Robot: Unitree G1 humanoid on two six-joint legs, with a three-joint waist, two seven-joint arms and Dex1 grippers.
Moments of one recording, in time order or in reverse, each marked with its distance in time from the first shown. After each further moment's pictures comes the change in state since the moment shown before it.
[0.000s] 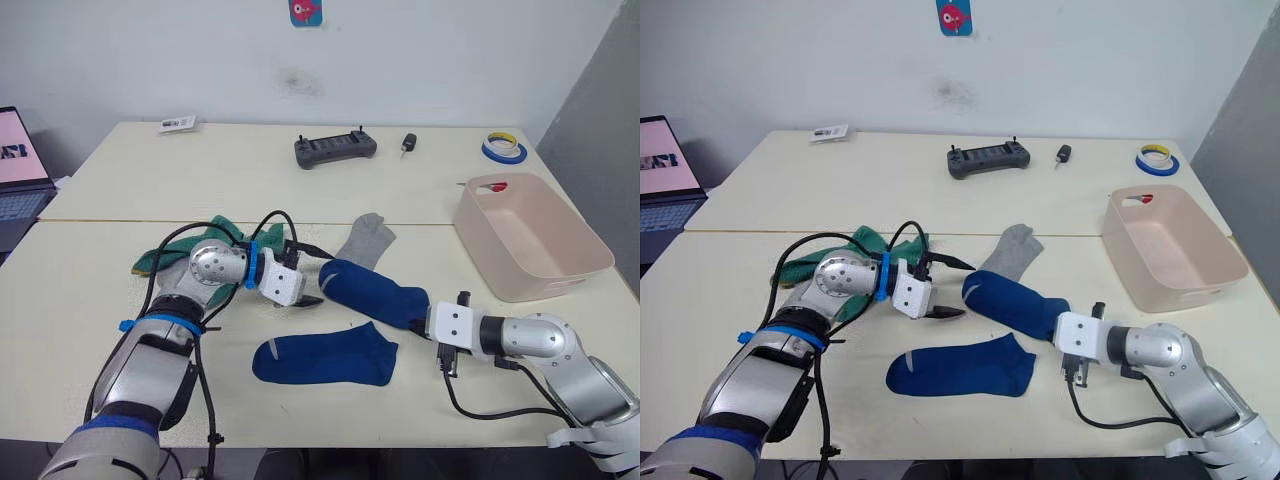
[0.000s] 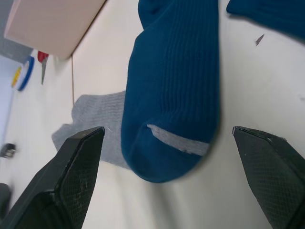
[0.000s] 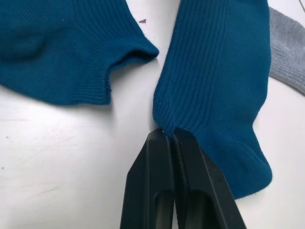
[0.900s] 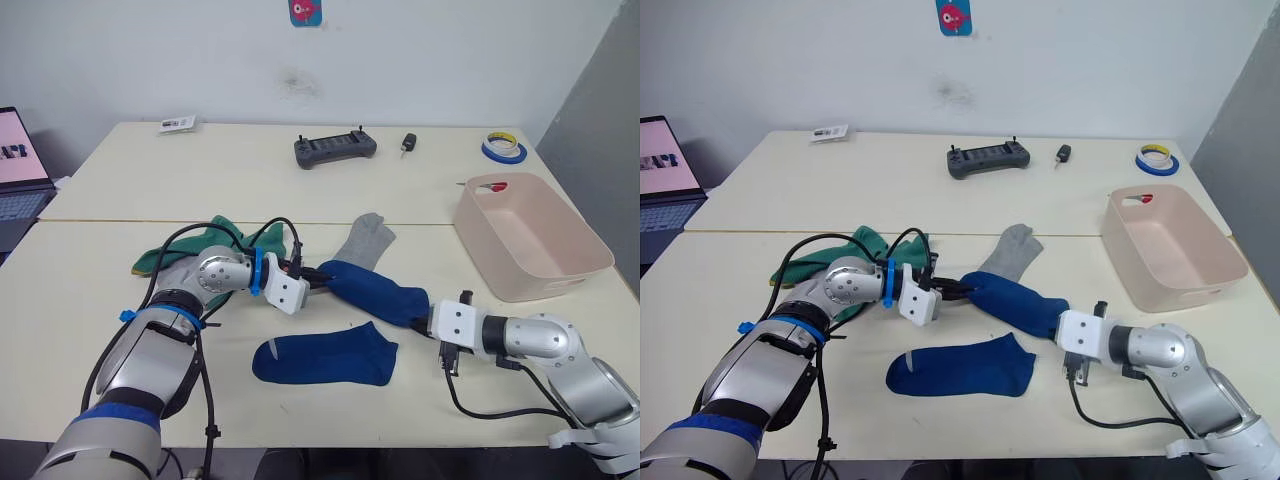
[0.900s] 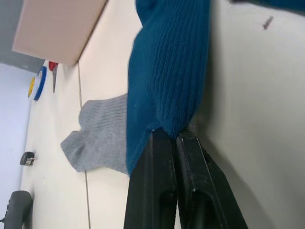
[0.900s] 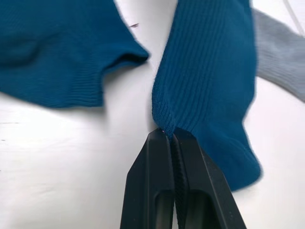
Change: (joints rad) left arm -0.053 0.004 -0.074 0.129 -0.029 -0.104 0.102; right arm 0.011 -0.009 -0.050 -0.015 0.025 -0.004 -0.005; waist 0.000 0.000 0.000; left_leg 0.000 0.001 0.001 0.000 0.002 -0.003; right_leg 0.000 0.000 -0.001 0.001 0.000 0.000
